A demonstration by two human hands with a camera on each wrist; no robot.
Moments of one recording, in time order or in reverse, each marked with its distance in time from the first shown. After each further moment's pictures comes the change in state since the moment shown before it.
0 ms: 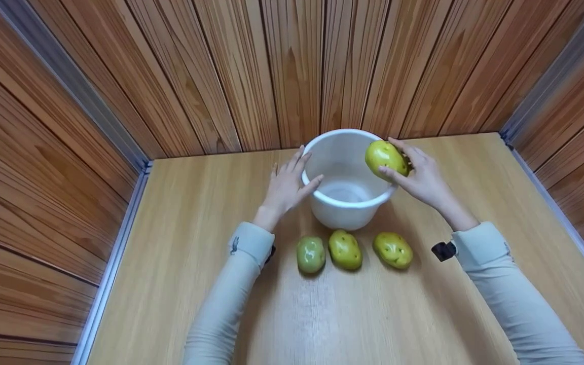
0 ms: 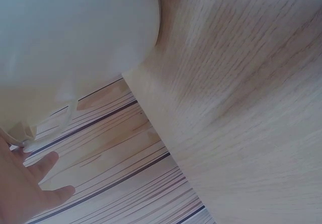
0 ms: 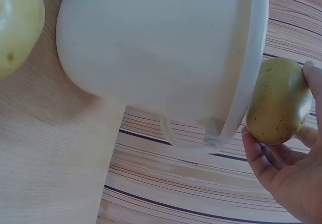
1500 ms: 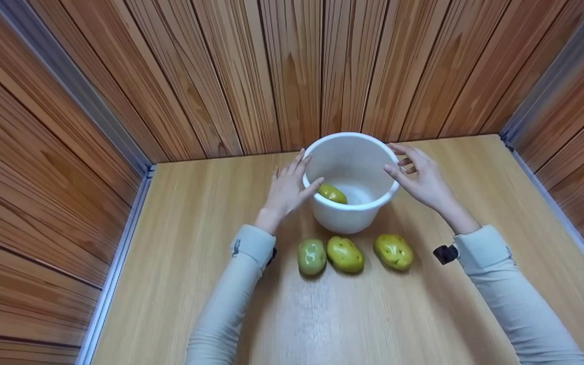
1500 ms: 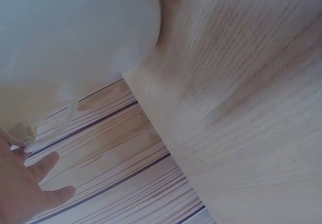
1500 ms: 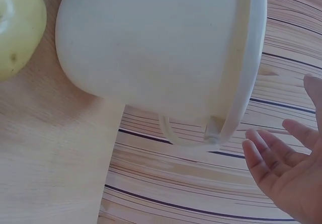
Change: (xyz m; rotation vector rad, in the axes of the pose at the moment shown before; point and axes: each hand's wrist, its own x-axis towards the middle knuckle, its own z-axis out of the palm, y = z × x) left_hand -0.001 0.002 0.001 -0.021 -0.017 -0.021; right_hand -0.003 0.005 -0.003 0.068 0.019 -0.052
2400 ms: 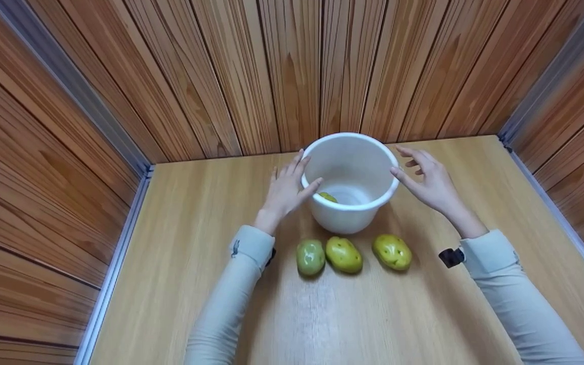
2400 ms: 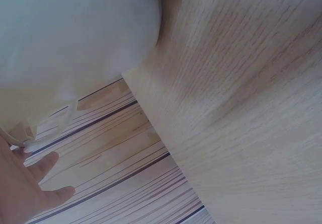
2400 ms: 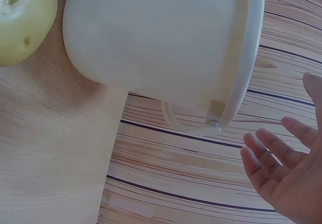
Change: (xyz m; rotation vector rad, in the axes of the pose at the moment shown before) left_hand -0.001 0.000 -0.001 0.000 0.001 0.006; right_hand -0.009 0.005 -0.010 -0.061 0.007 0.044
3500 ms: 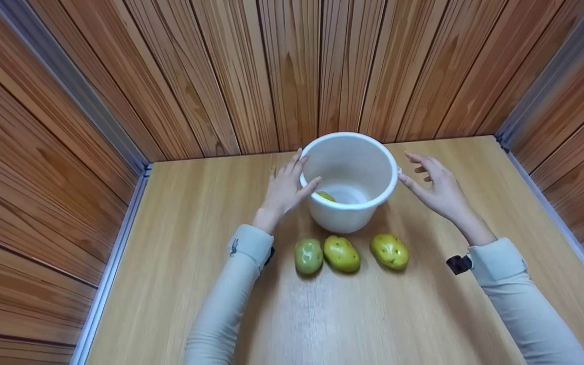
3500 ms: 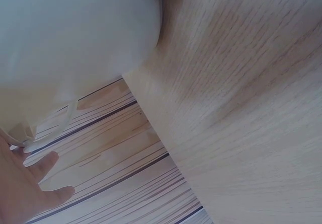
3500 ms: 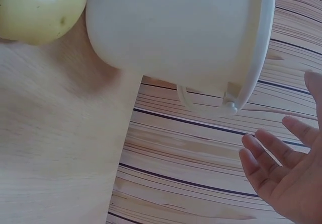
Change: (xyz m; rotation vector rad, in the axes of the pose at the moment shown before) left_hand 0.001 0.000 0.002 -0.045 0.006 -0.005; right_hand -0.018 0.015 -0.008 -0.027 -0.001 0.021
